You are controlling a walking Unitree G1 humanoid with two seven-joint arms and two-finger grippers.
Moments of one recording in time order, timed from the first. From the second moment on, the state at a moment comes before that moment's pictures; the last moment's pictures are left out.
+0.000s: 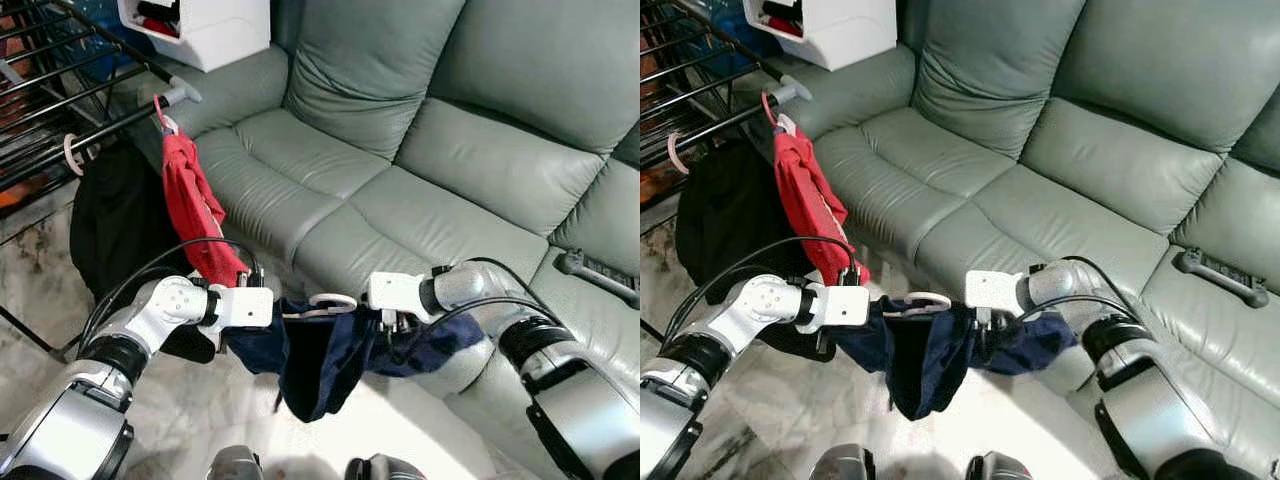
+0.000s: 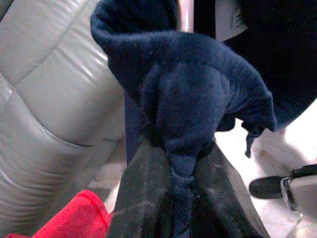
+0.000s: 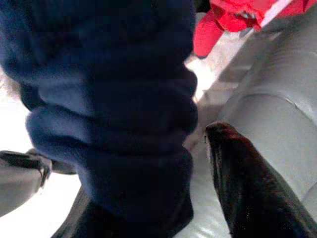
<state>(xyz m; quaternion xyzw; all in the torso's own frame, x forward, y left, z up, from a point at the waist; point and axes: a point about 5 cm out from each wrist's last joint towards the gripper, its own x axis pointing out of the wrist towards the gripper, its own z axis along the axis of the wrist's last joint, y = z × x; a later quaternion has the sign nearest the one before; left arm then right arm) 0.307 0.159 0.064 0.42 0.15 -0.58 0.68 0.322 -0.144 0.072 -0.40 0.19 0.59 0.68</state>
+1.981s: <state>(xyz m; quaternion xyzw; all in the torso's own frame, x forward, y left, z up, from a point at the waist) 0.328 0.174 0.085 0.53 0.02 -0.43 0.73 0.290 -0.148 0.033 -0.26 0.21 0.48 0.81</state>
